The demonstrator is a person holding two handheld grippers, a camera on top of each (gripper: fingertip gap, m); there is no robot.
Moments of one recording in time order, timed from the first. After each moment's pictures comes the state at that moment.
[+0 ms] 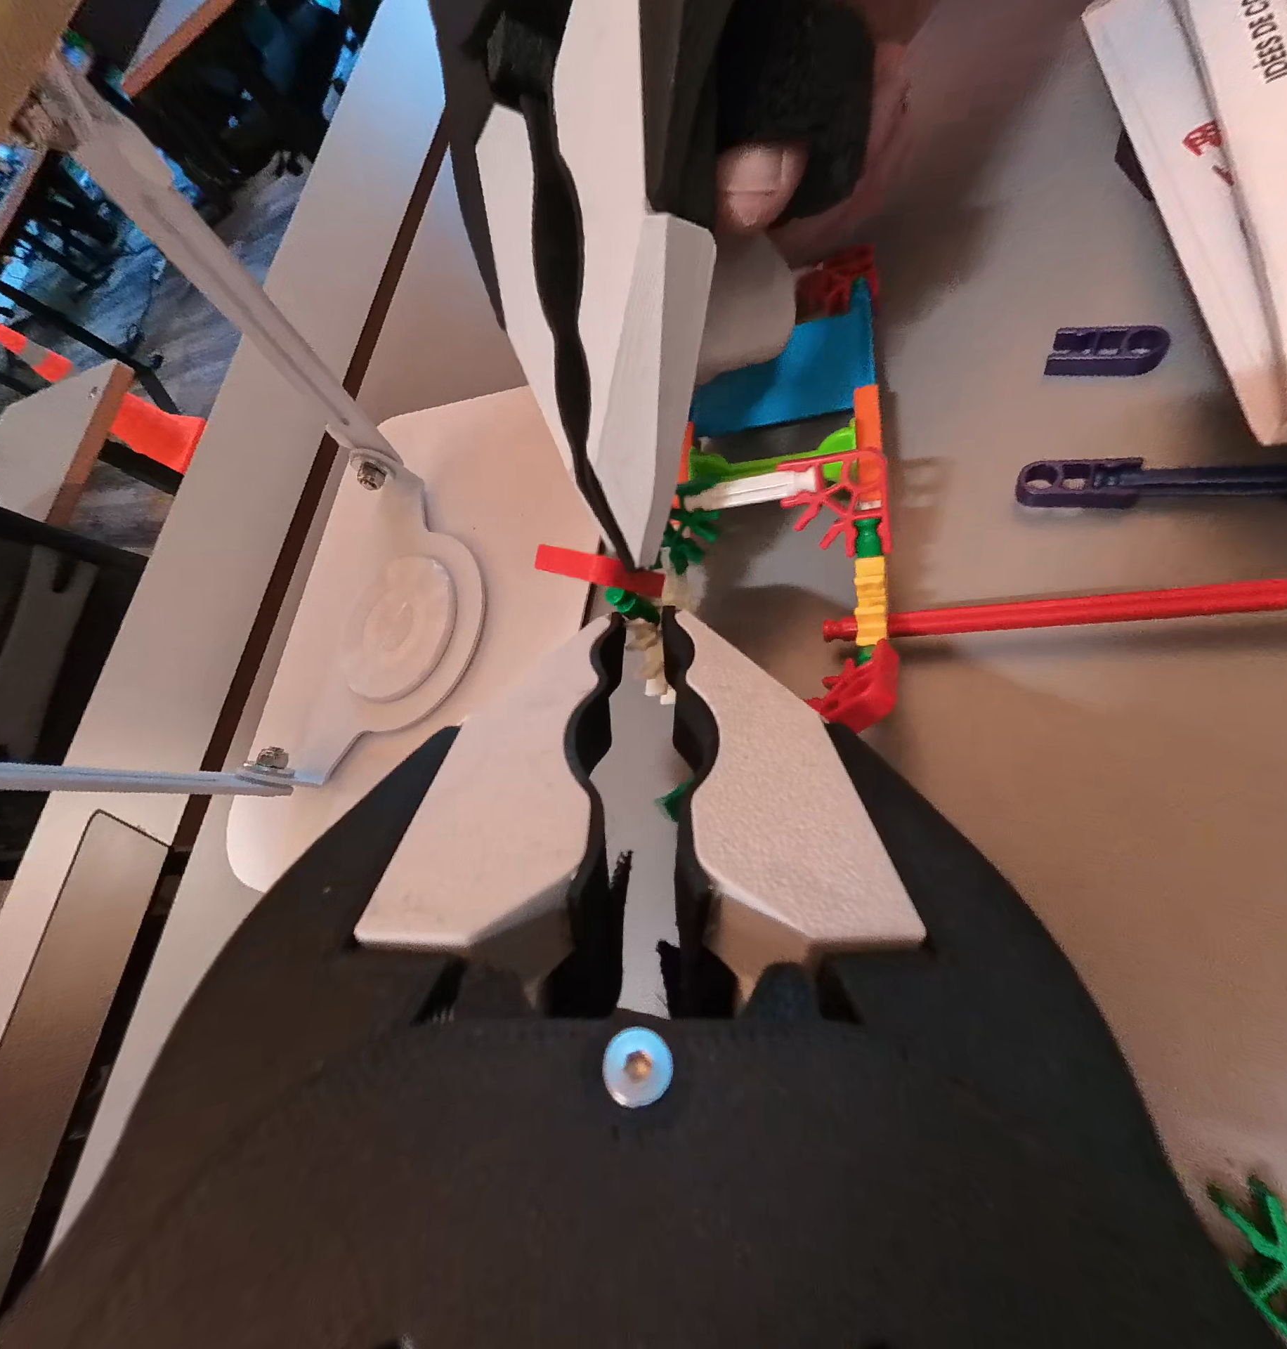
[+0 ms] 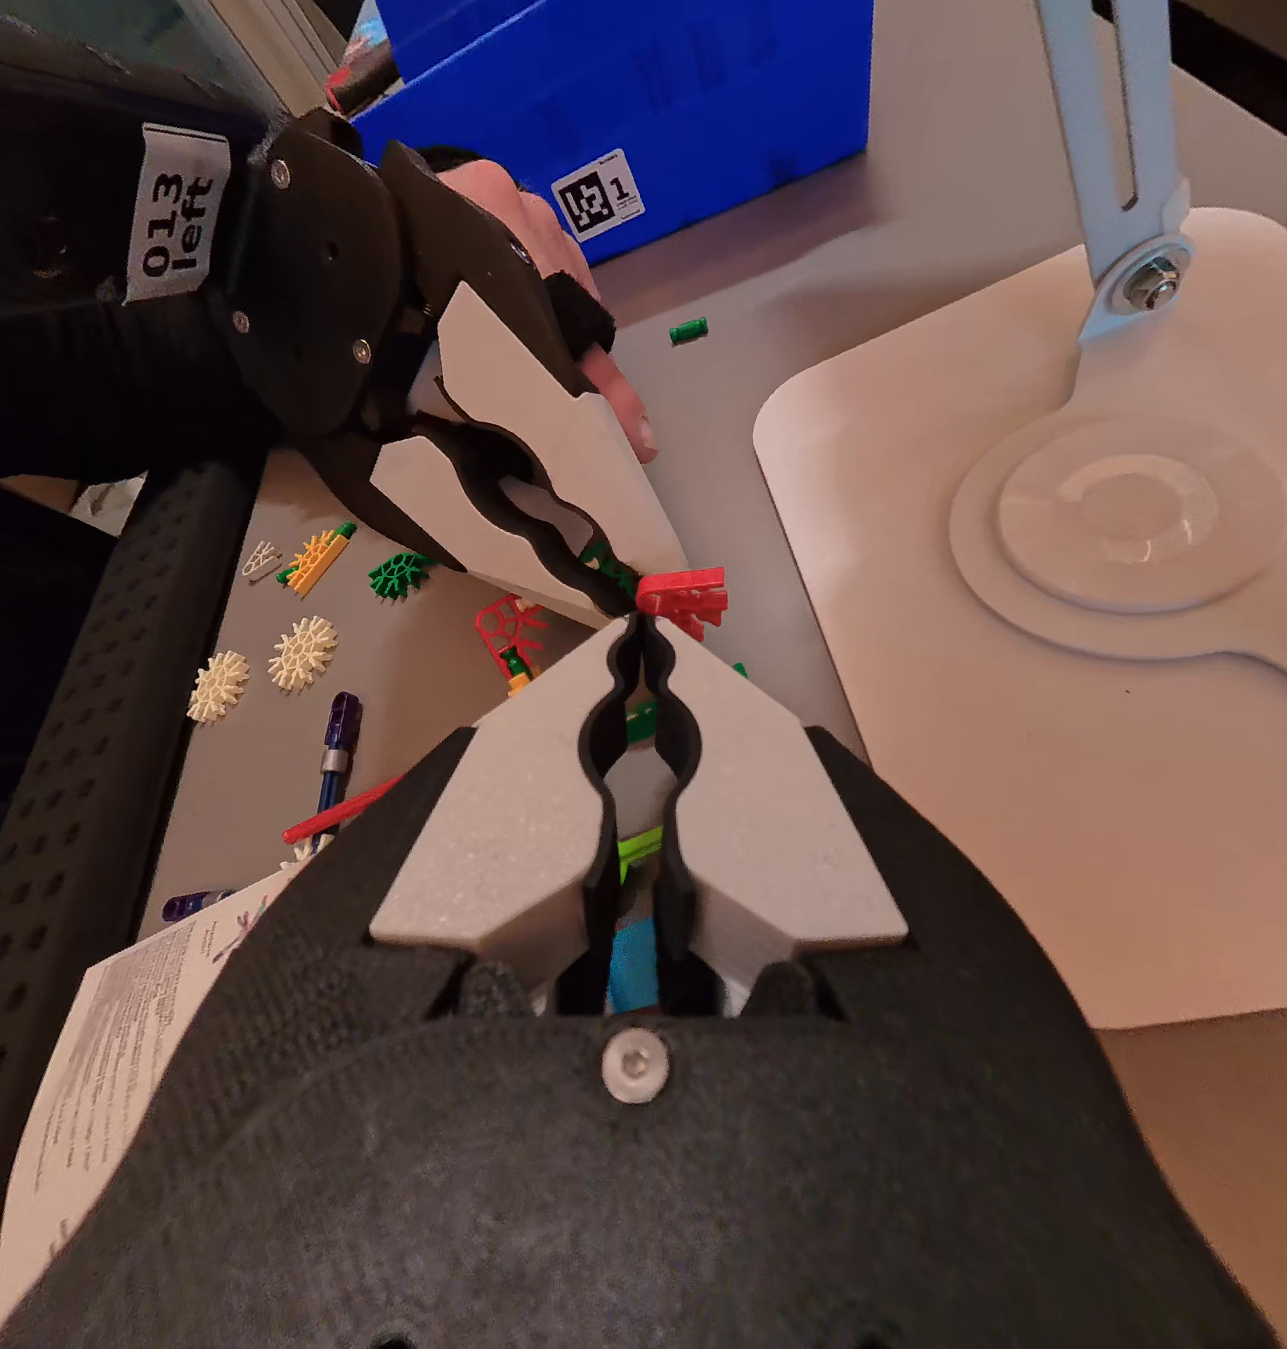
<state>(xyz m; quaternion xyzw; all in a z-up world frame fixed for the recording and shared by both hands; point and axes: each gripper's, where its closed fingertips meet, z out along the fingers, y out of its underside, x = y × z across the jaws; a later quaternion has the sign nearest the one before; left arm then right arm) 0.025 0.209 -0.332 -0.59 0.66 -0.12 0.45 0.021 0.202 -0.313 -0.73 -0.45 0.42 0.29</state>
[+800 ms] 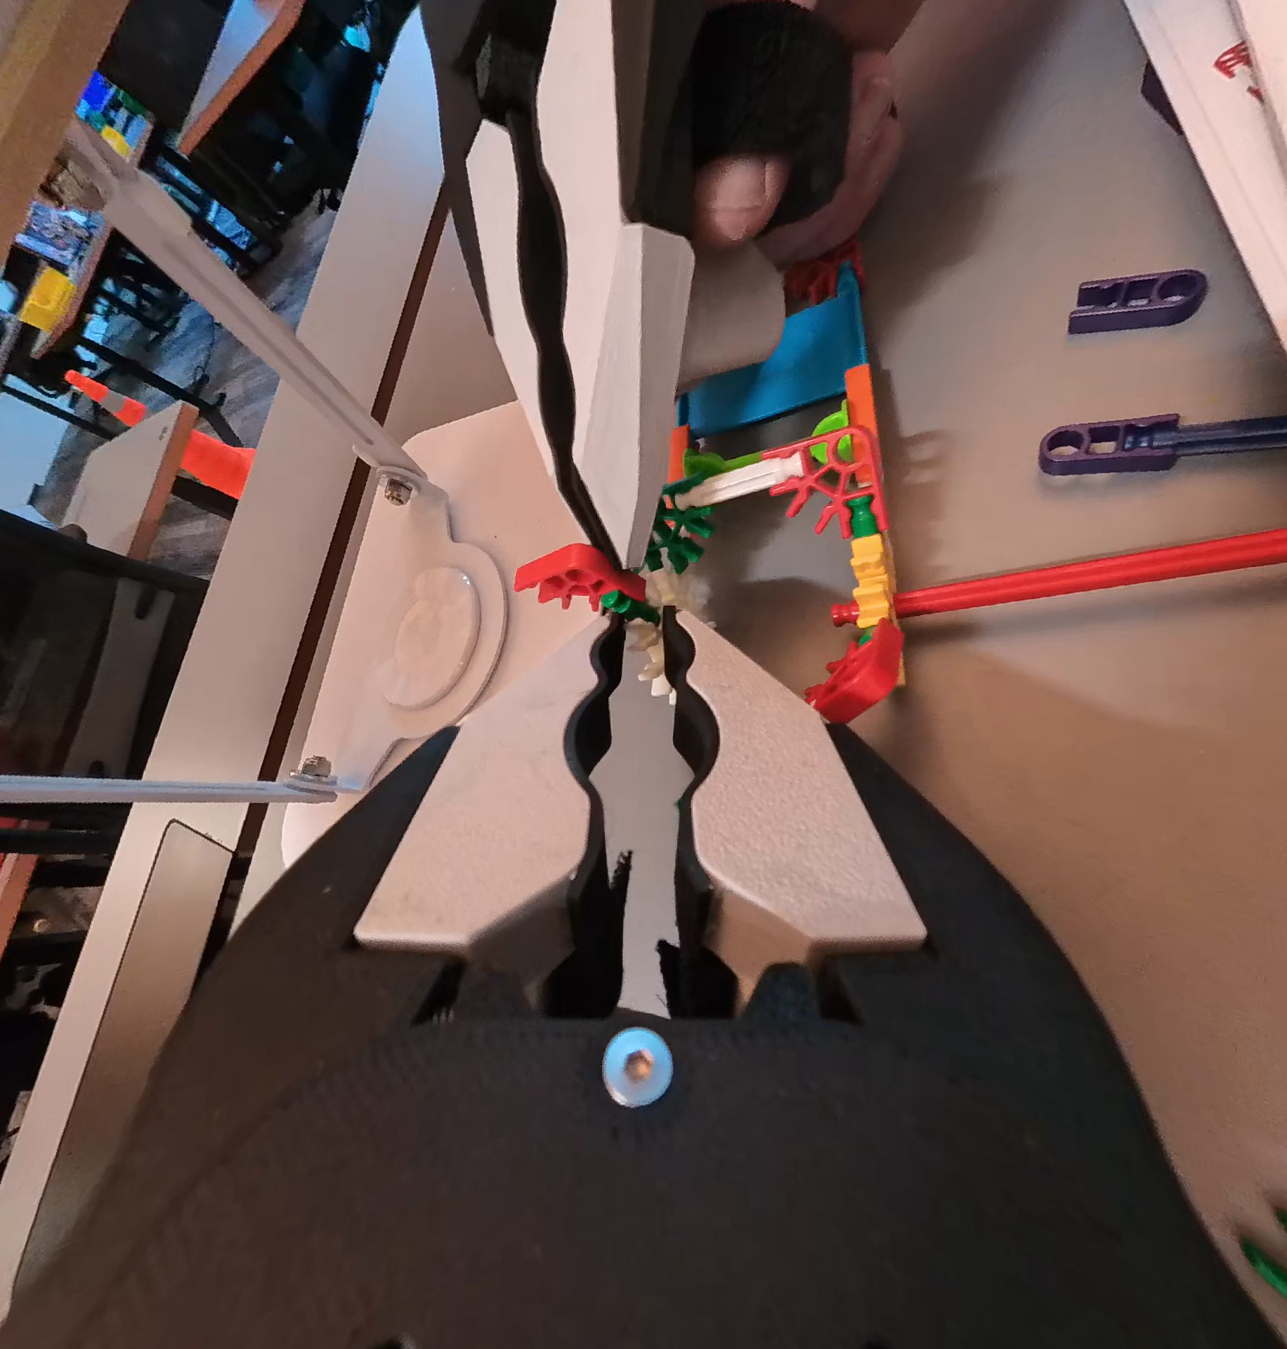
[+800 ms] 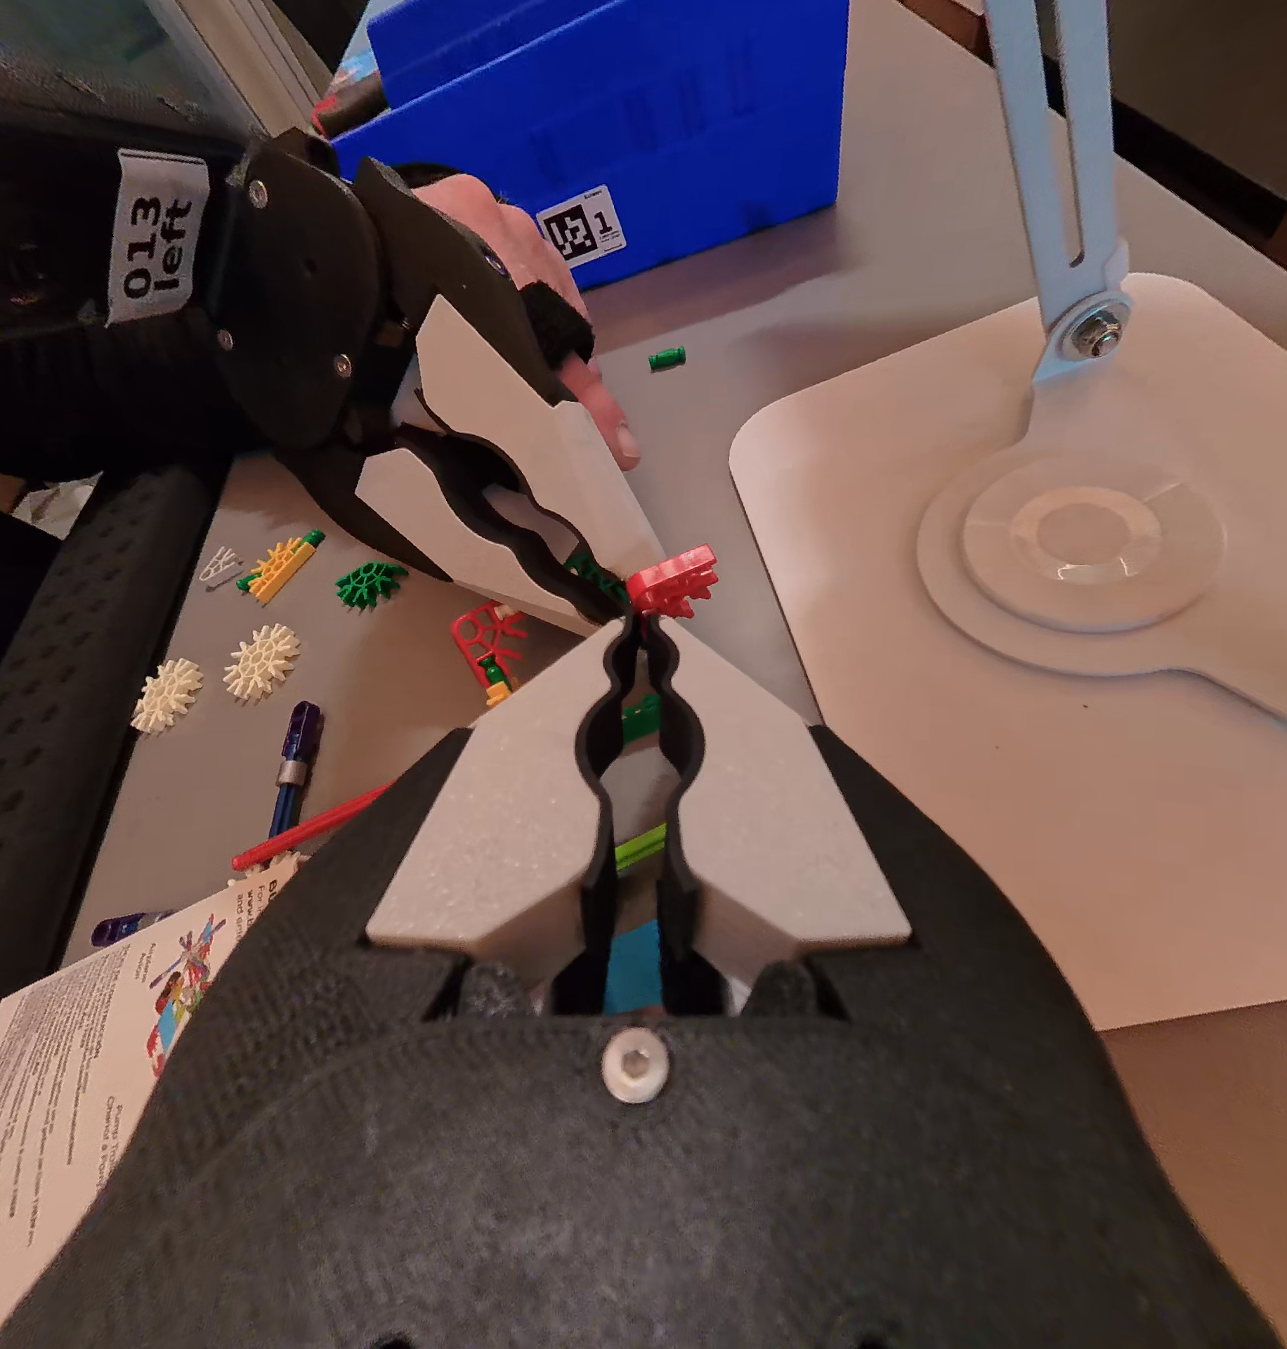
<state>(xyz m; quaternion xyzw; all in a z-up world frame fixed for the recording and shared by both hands) 0.024 0.212 -0.332 -0.56 0.67 -0.09 0.47 0.022 0.209 -0.313 -0.72 -0.45 0.41 0.32</state>
